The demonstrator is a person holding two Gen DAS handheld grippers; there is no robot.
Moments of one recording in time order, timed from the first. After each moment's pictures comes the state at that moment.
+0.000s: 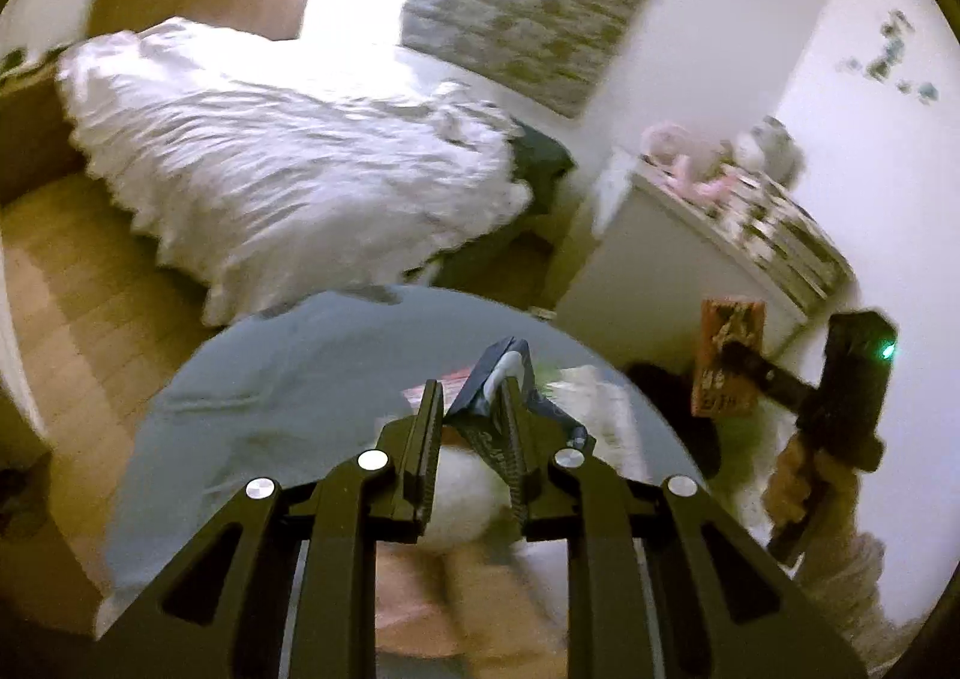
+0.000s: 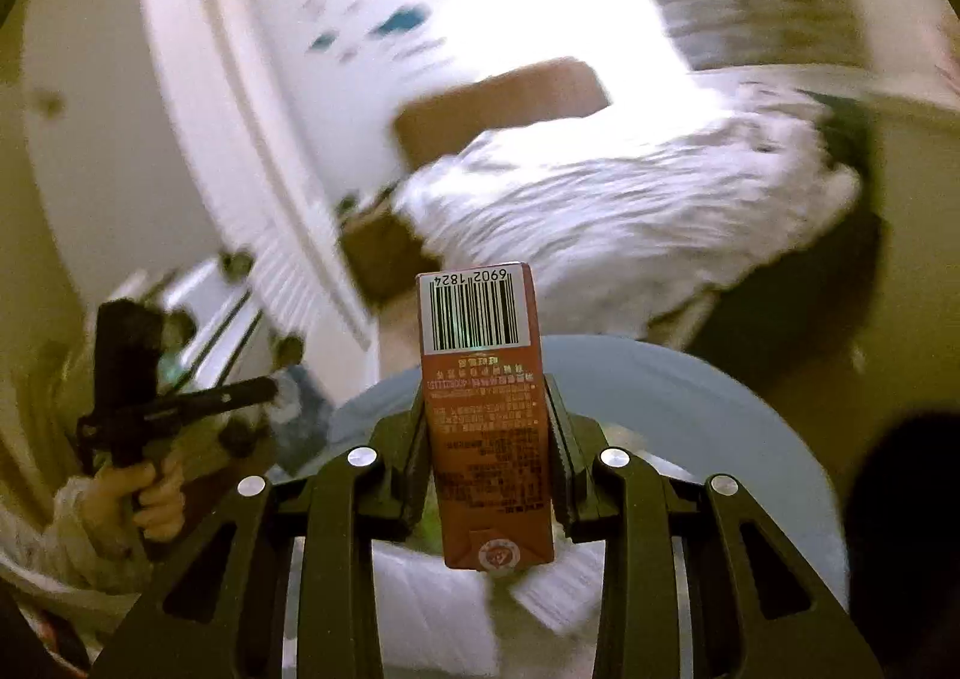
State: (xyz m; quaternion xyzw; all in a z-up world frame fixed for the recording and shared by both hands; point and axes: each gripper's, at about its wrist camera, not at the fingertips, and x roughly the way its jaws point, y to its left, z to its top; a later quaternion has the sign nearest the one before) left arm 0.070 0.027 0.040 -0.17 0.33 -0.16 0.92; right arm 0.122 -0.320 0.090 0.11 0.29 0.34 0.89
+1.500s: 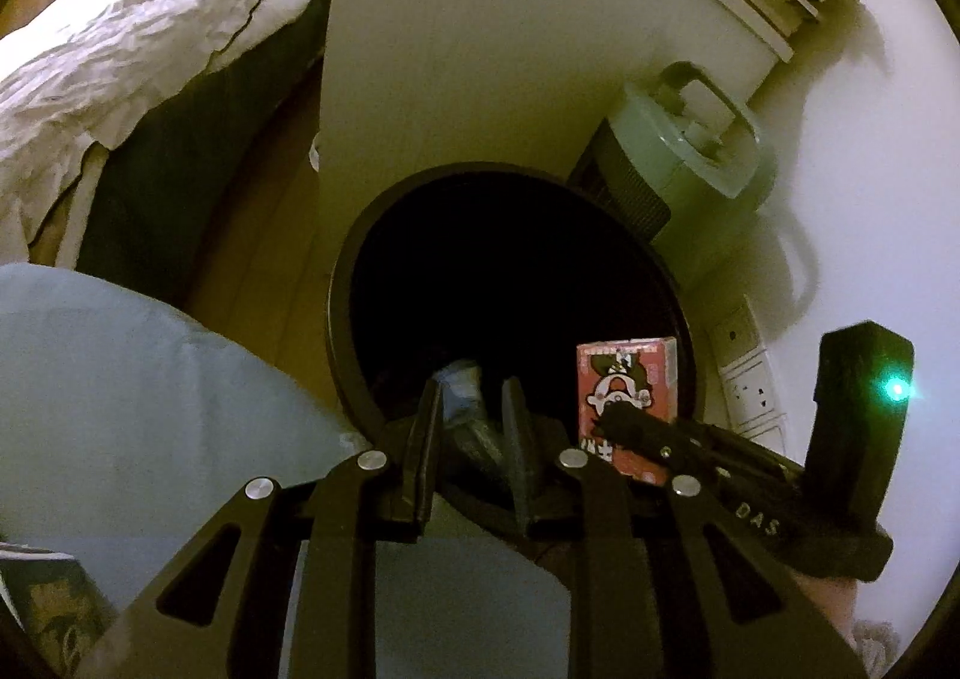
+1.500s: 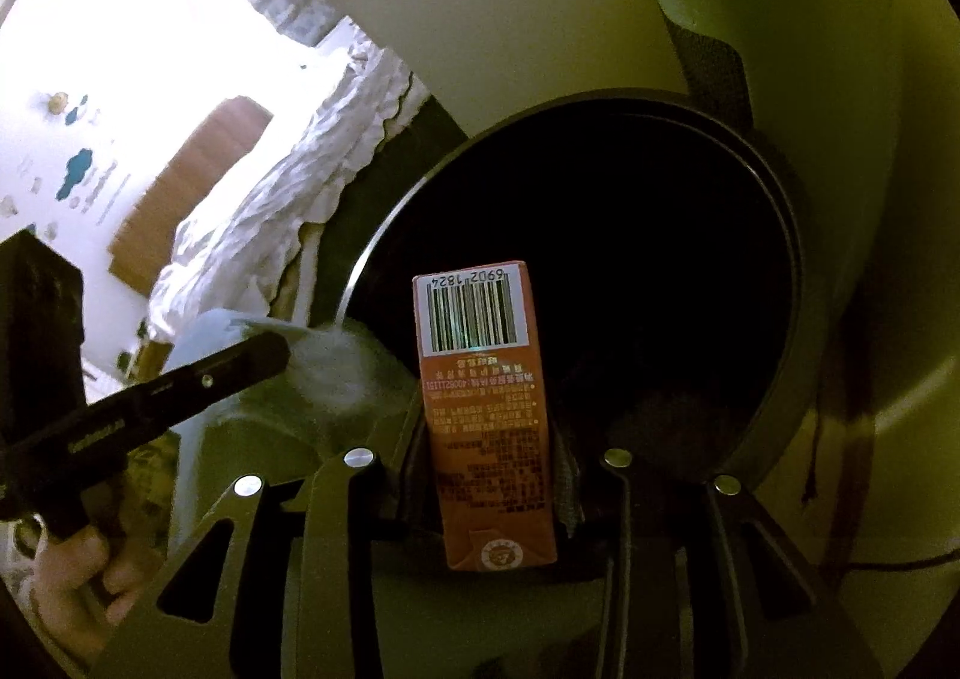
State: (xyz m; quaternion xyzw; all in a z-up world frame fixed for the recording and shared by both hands) left arm 0.238 -0.351 -0.082 0.00 0.49 -0.31 0.82; right arm 0.129 -0.544 -0.078 0.28 0.42 0.04 0.86
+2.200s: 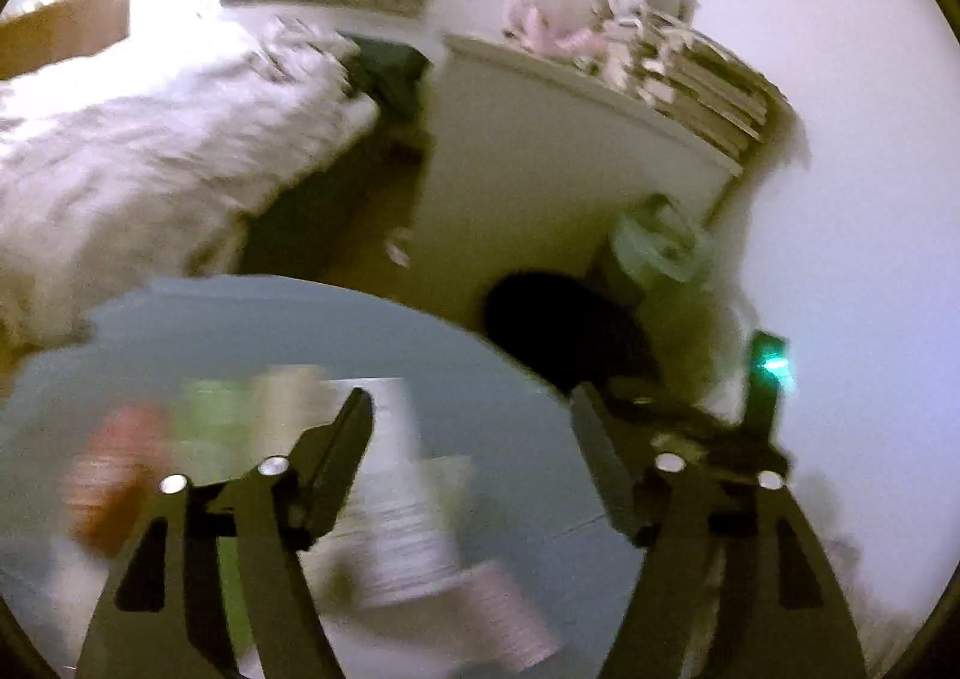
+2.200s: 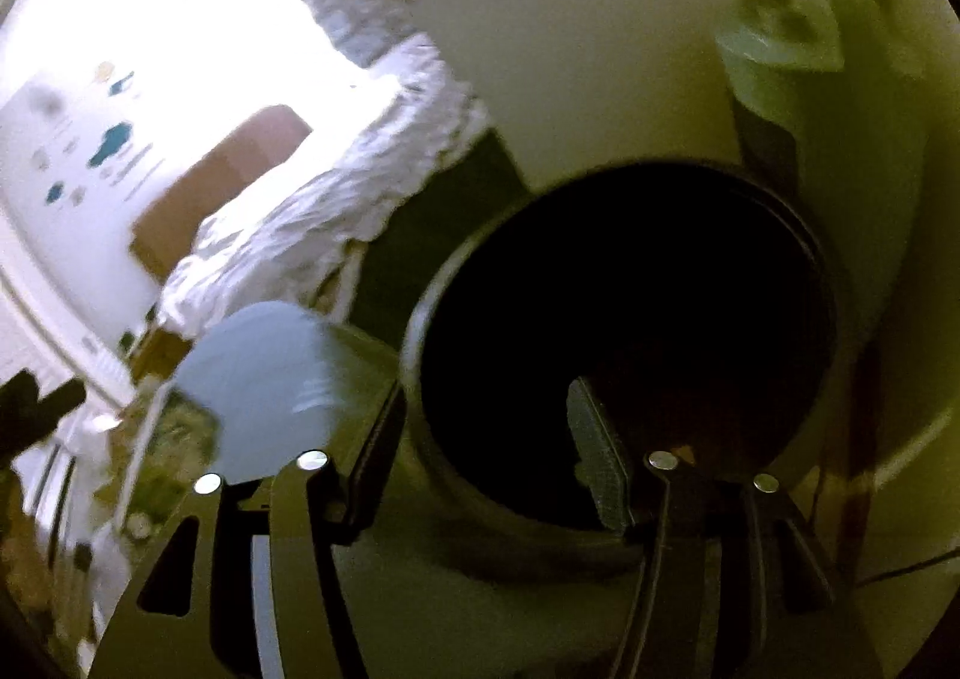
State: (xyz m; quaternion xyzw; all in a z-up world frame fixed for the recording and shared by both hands) left arm 0.150 -0.156 0.021 -0.04 0.37 -0.27 0.89; right arm 0.105 -0.489 -0.040 0.22 0.35 0.08 0.91
